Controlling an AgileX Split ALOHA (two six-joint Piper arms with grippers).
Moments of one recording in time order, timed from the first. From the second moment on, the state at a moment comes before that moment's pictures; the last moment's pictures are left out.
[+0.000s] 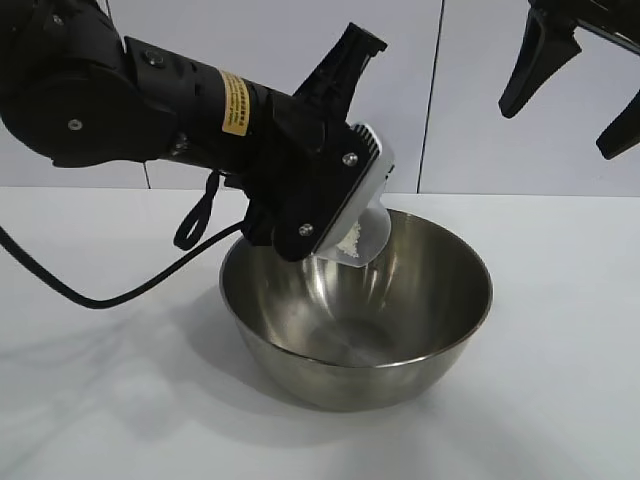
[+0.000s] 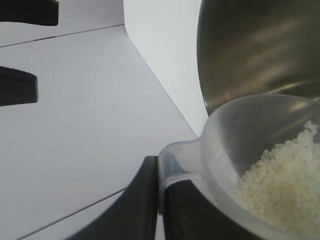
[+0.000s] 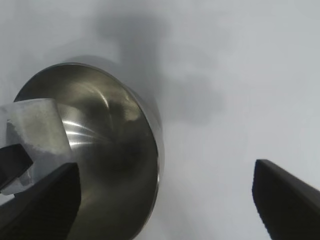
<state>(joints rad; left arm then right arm) -0.70 1.88 -1.04 0.62 -0.42 1.45 0.01 1.63 -1.34 0.38 1.00 -0.14</state>
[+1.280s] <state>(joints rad) -0.66 1.88 -1.04 0.77 -0.46 1.69 0.01 1.63 -1.34 0.38 1.00 -0.15</state>
